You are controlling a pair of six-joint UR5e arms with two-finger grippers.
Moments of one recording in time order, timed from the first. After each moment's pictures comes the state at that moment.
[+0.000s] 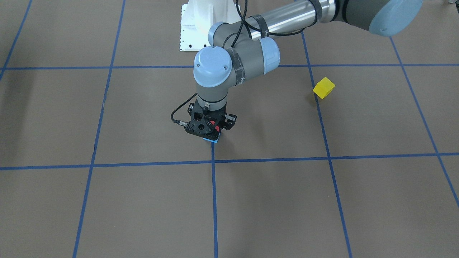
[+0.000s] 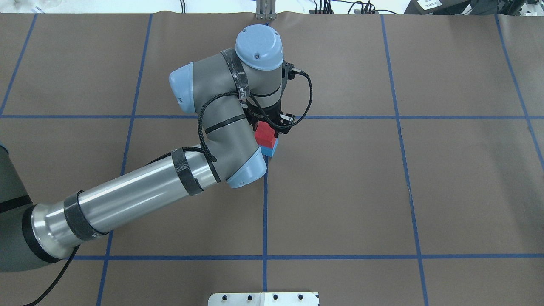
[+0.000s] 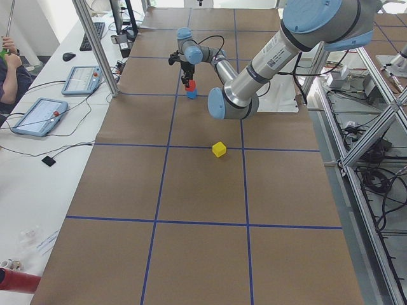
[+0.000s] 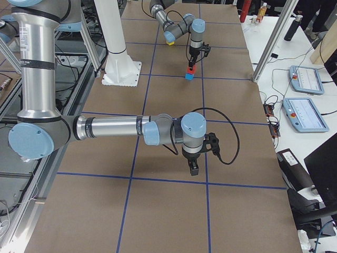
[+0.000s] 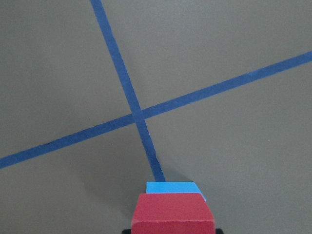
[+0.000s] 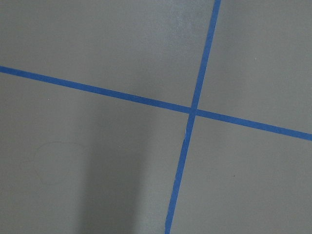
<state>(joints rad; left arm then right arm) -0.61 -2.60 -1.25 -1.59 -2.01 -0.79 1.55 -1.62 1.70 -1.53 2.37 -0.12</state>
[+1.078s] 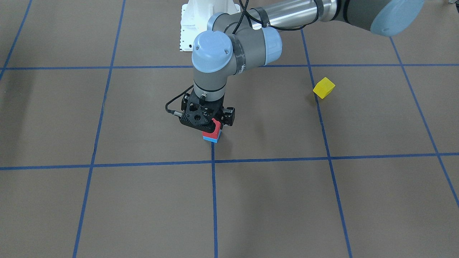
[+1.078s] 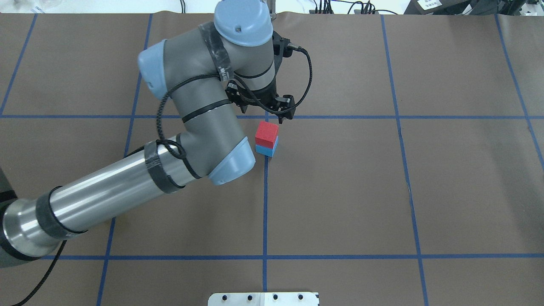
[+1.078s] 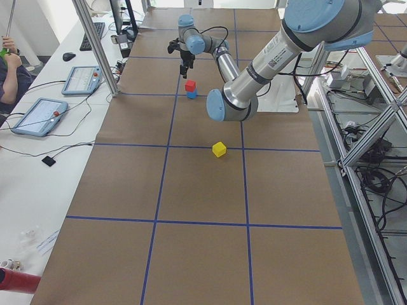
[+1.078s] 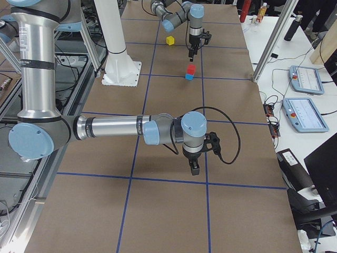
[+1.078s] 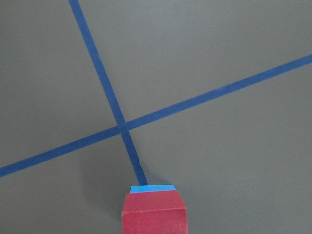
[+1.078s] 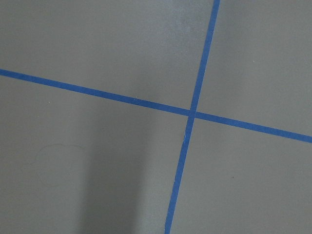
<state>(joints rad) -0.66 -2.53 -1.53 -1.45 -2.01 -0.79 1.56 -1.61 1.70 -1.54 2.37 -0.12</state>
